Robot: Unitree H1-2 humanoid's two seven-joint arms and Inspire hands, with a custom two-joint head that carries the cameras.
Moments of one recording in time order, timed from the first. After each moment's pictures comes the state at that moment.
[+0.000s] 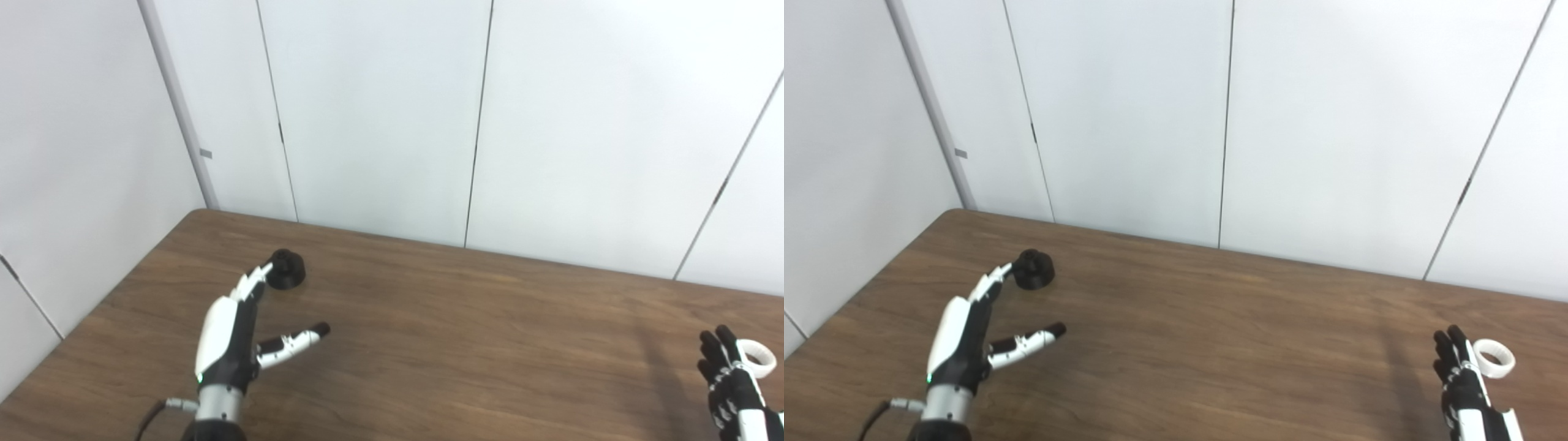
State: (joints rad) left arm 0.00 0.20 0.18 -0.28 0.53 0.18 0.11; right arm 0.00 -0.18 -0.10 0.02 0.11 -0.28 0.13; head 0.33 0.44
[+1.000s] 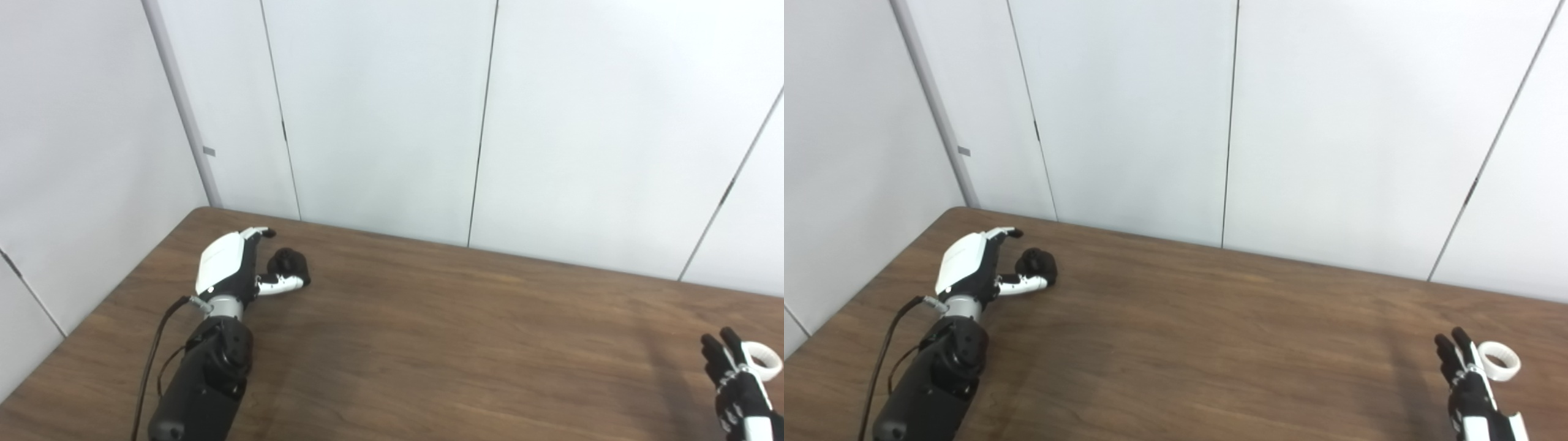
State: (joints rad) left arm -0.35 0.41 0.07 0.22 0.66 0.35 0.11; right arm 0.00 -0.18 -0.10 0.02 0.10 -0.28 0.12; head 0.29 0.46
